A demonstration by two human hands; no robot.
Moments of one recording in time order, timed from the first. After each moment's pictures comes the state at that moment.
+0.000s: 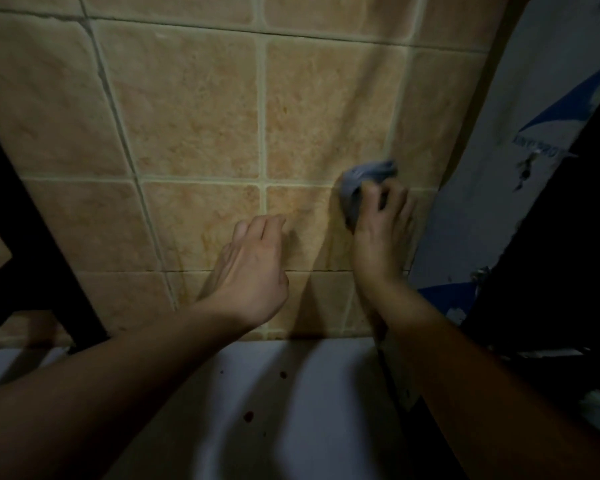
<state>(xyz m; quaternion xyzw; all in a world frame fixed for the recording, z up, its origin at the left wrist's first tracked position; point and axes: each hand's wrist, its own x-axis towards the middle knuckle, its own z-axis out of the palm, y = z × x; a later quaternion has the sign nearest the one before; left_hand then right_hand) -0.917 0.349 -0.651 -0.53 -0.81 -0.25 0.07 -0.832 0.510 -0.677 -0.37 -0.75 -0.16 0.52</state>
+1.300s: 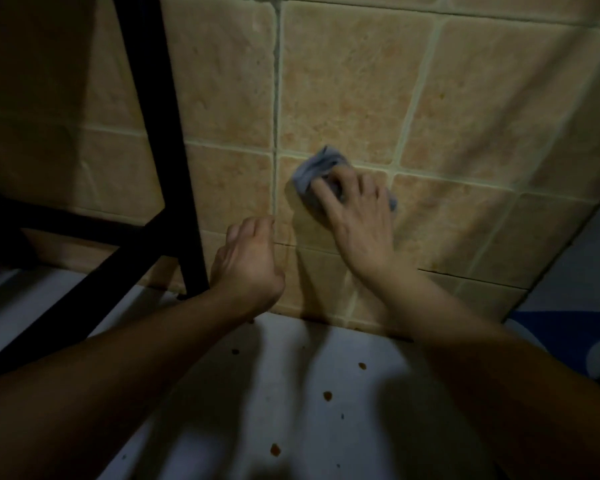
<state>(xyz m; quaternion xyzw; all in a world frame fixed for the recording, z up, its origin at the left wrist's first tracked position) -0.991 0.255 -0.679 -0.34 -0.91 -0.24 0.03 -0.948 0.428 -0.686 -0.11 -0.88 -0.21 0.41</state>
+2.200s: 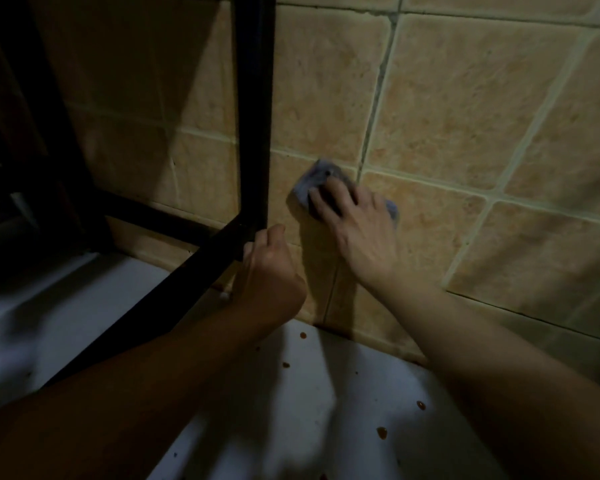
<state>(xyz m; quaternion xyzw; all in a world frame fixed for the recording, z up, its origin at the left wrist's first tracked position) -1.021 0.214 -0.690 -0.21 -0.92 -0.32 0.04 -1.022 0.378 -0.694 0.03 -0.87 -0.27 0.42</state>
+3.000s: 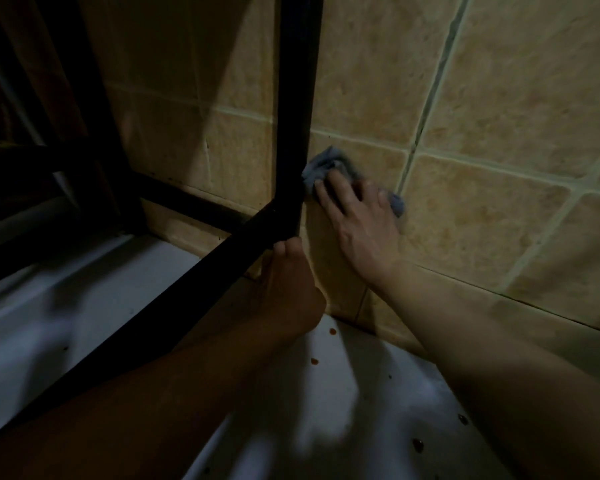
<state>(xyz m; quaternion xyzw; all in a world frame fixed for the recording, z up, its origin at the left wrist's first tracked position) -1.035 0.207 -0.725 -0.16 -0.93 -0.32 0.00 -1.066 0.353 -0.723 0.06 -0.86 -0.24 0.44</state>
